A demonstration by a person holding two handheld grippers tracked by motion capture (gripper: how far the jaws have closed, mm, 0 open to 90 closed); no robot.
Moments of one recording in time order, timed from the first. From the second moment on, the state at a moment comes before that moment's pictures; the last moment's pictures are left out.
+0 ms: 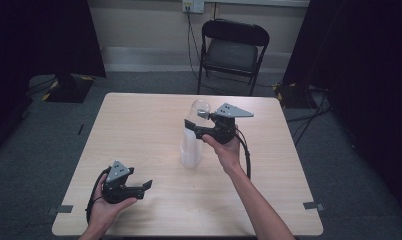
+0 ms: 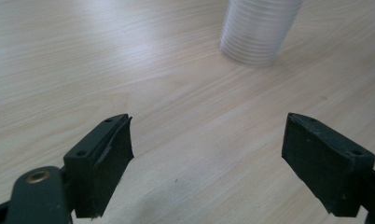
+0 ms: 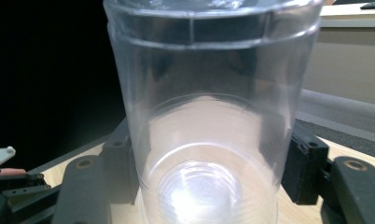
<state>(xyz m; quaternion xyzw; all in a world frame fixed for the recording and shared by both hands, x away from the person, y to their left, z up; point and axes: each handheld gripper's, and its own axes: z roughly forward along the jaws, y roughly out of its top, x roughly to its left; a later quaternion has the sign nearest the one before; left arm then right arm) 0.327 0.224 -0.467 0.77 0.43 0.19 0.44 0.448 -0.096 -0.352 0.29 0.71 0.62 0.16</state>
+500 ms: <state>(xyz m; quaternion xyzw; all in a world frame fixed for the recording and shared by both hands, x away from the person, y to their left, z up) 0.323 0.221 -0.464 0.77 0.40 0.20 0.46 0.440 -0.111 -0.336 0.29 0.70 0.63 0.16</state>
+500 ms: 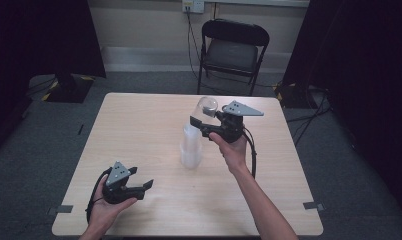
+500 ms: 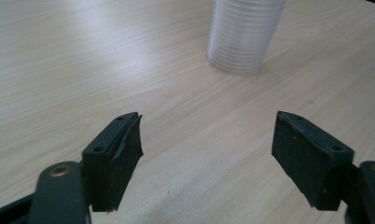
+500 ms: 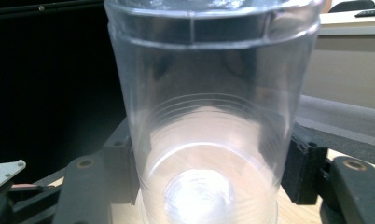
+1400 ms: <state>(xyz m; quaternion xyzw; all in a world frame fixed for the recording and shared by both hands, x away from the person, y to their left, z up) 0.327 0.212 -0.447 0.76 0.38 0.18 0.50 0.413 -0.153 -0.353 0.35 0.69 0.63 0.10</state>
